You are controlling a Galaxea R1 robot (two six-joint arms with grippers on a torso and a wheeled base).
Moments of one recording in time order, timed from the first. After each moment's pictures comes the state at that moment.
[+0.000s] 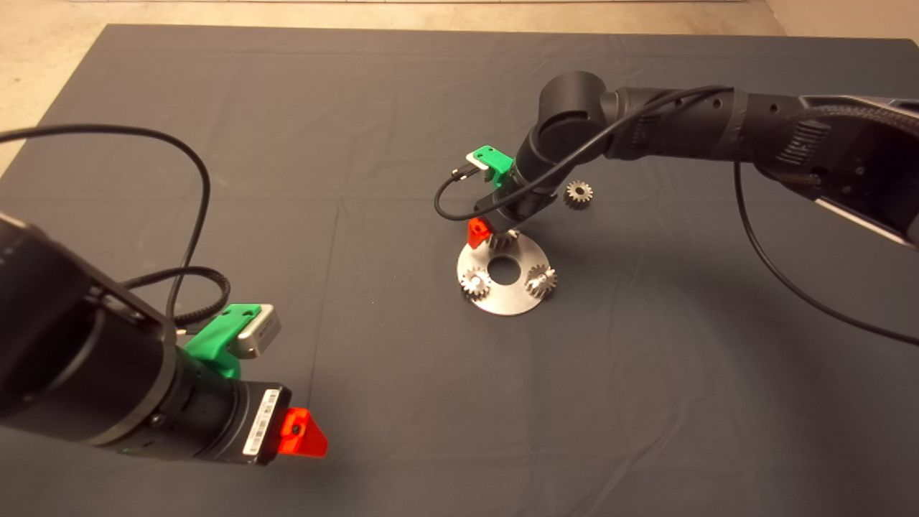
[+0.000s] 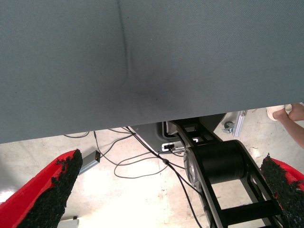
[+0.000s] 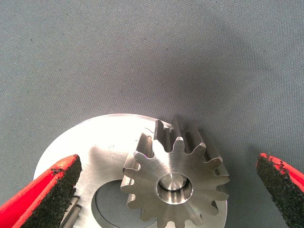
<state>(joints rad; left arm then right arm) -0.51 2.14 -0.38 0.09 1.41 -1.69 0.35 2.86 -1.50 -0.39 -1.31 0.79</state>
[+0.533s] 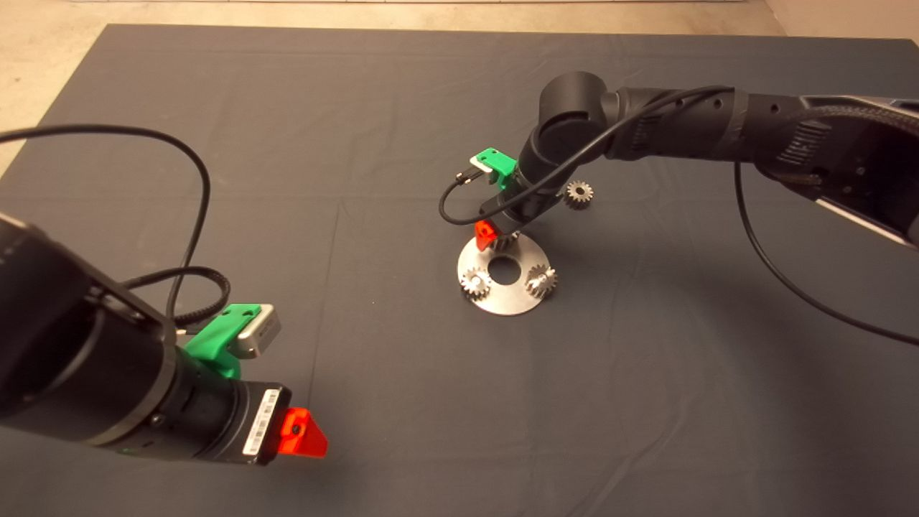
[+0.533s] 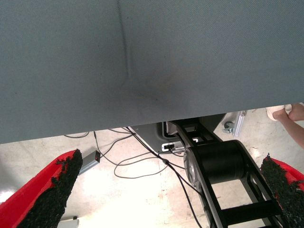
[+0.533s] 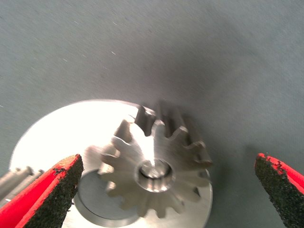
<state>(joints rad) -0.51 2.14 -0.38 0.09 1.41 -1.69 0.35 2.86 -1.50 -0.39 -1.37 0.76</state>
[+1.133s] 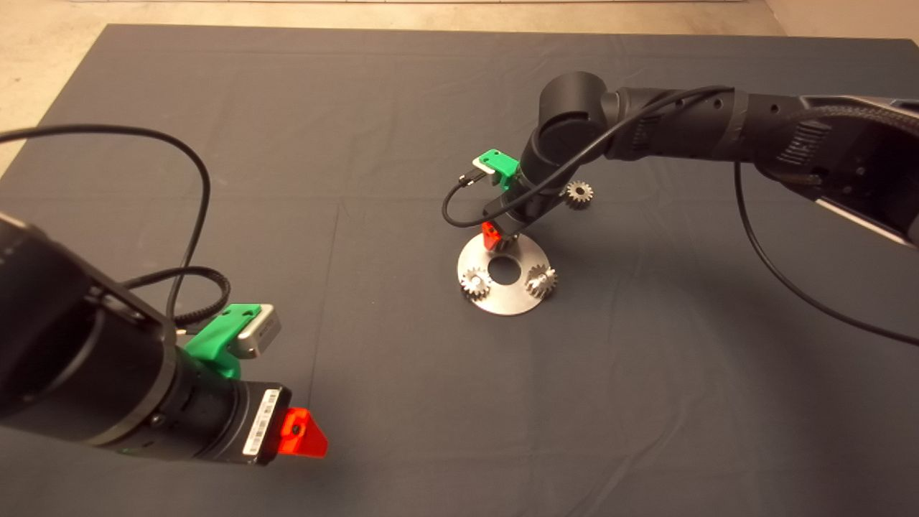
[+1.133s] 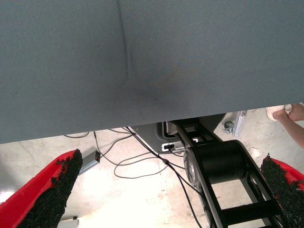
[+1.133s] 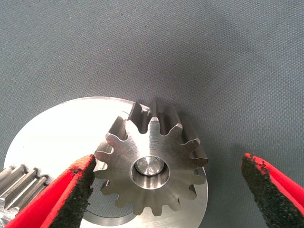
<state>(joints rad) -0.51 2.14 -0.38 0.09 1.41 -1.69 0.35 2.86 -1.50 -0.39 -1.38 0.76</state>
